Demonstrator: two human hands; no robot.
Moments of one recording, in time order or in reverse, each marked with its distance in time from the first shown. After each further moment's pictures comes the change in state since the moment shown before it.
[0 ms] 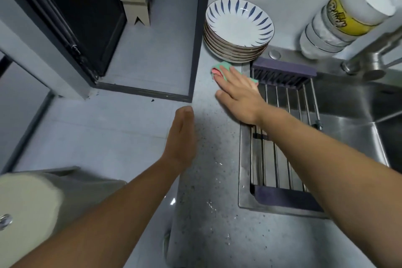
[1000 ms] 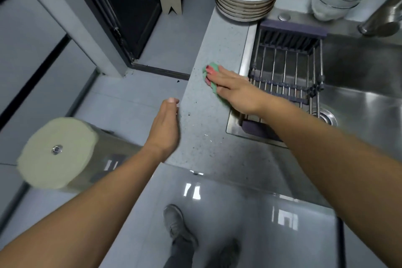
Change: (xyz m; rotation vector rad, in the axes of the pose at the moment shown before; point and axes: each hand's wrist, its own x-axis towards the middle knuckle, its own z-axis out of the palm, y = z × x) left_hand -0.136 -0.033 -0.016 0.055 0.208 -0.103; right_hand -0.116 -0.025 0.034 0.366 -0.122 -0.252
